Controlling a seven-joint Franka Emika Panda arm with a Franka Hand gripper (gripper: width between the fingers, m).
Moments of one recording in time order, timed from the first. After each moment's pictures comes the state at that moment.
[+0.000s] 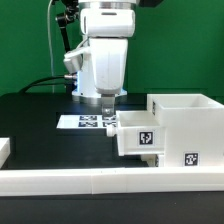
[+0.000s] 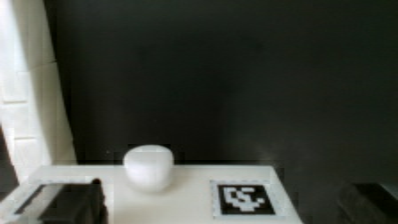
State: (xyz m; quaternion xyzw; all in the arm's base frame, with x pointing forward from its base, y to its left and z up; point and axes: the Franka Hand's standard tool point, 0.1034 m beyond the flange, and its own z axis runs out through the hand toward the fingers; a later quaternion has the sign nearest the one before) arm 0.563 -0.027 0.096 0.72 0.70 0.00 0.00
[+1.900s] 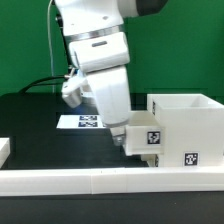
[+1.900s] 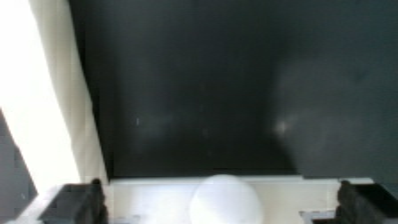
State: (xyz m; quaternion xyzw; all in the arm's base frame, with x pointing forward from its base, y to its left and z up) arm 0.596 -0.004 0.063 0.70 0.71 0.07 -0.08
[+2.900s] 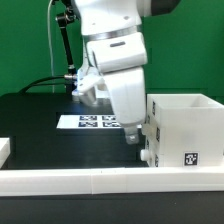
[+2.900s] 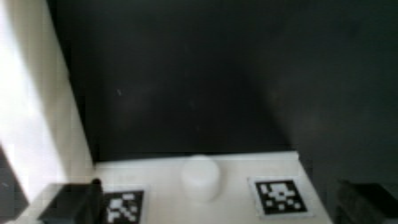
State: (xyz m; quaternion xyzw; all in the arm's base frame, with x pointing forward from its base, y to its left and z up) arm 0.590 -0.004 0.067 0.71 0.70 0.06 -0.08
